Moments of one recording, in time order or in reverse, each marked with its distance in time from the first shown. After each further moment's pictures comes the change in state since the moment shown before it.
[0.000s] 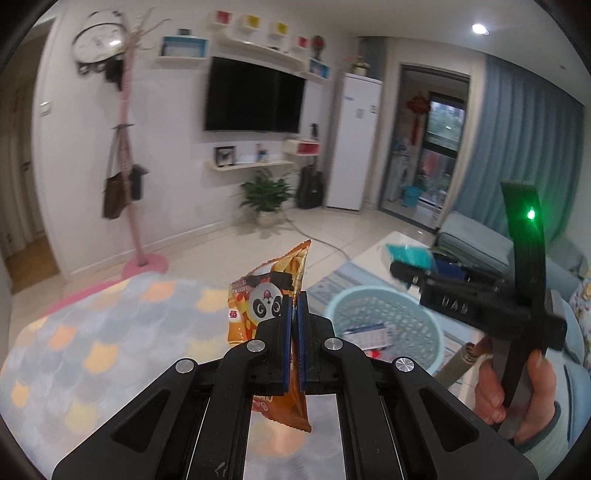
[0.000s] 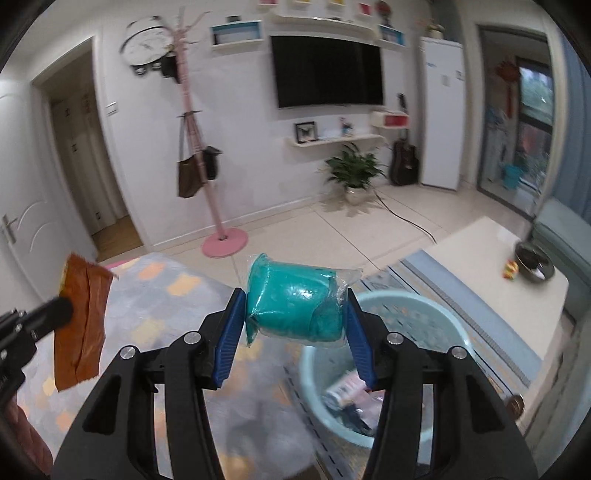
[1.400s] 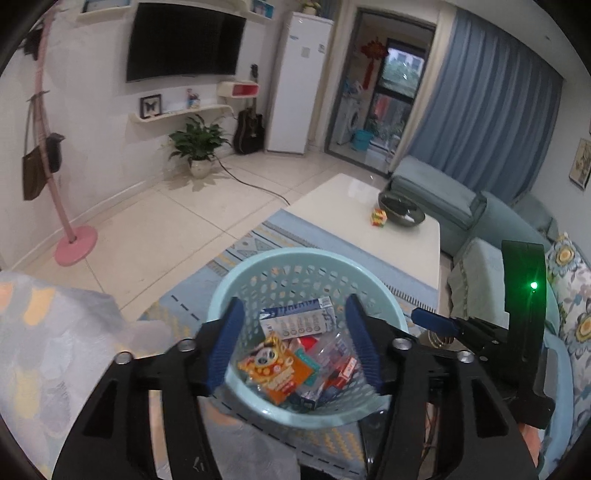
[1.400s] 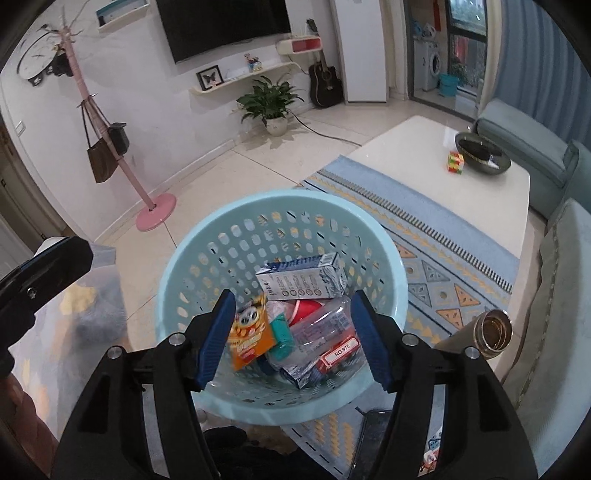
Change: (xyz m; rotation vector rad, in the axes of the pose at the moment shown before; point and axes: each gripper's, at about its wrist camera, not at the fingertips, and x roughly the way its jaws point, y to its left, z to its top) left arm 0.167 -0.092 -0.016 0.038 0.212 -0.183; right arm 0.070 -0.131 -0.077 0.237 0.226 -0.181
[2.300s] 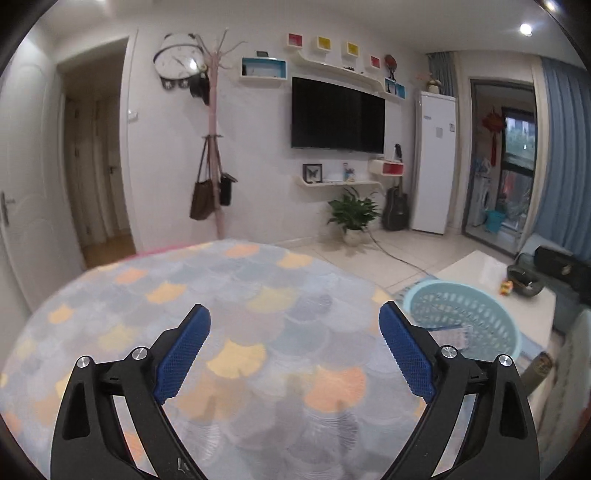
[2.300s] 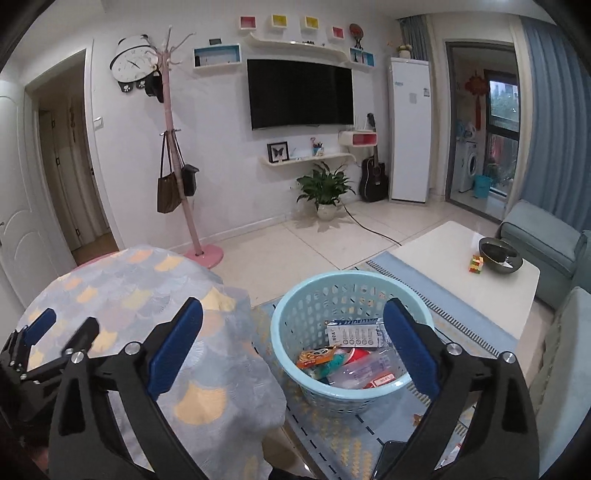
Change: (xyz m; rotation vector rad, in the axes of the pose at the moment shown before) left arm -0.169 0.050 -0.107 -0.142 -0.336 0.588; right arm -0.153 0.103 -0.059 -0.206 -0.352 0.104
